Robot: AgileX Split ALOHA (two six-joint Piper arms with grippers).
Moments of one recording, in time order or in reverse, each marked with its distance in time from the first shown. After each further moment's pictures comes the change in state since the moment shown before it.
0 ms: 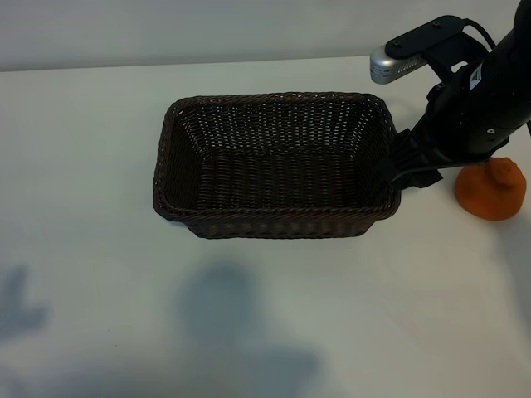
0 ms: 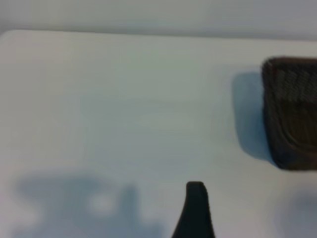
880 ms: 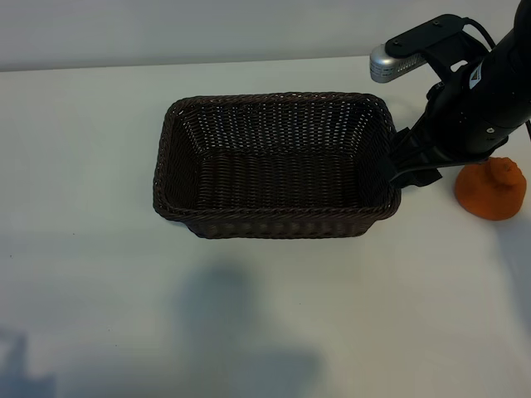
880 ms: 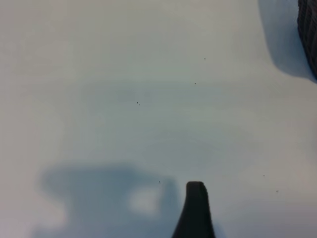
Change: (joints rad) left arm -0.067 -0.305 0.325 0.125 0.048 -0.031; right arm 0.000 0.000 0.000 -0.001 -0.006 -0.001
